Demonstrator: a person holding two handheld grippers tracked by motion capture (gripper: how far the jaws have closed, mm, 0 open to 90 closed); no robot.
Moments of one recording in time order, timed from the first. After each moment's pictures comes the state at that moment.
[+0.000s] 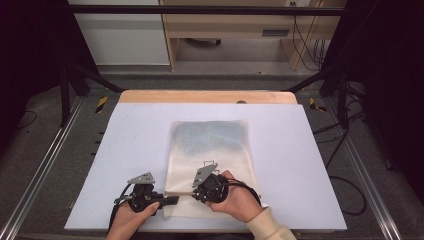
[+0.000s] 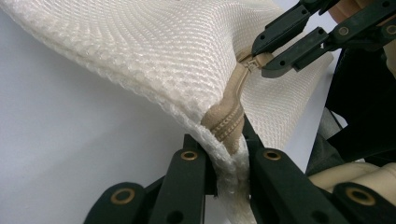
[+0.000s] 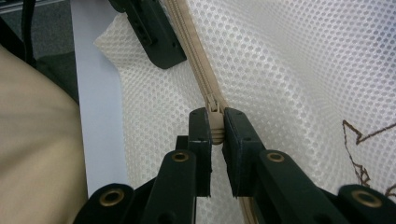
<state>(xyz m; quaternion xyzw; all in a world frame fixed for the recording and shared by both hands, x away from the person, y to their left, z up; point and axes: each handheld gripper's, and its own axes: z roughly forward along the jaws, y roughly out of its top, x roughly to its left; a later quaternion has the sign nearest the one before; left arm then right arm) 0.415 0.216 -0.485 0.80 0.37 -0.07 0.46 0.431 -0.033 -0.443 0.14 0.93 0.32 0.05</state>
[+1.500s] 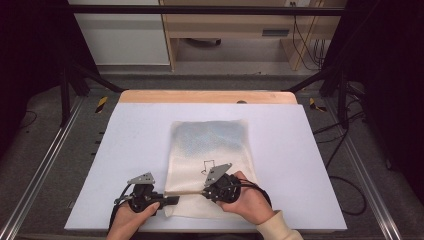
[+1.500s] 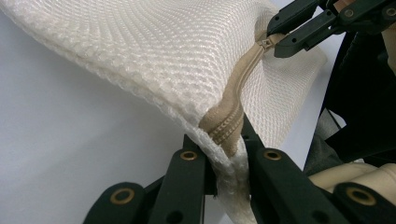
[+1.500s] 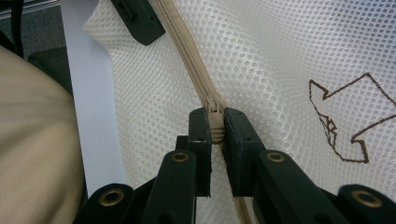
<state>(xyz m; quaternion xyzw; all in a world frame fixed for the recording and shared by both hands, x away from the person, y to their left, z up) 0.414 0.216 -0.484 0.80 0.37 -0.07 0.47 0.427 -0.063 -0.438 0.17 0.93 0.33 0.07</state>
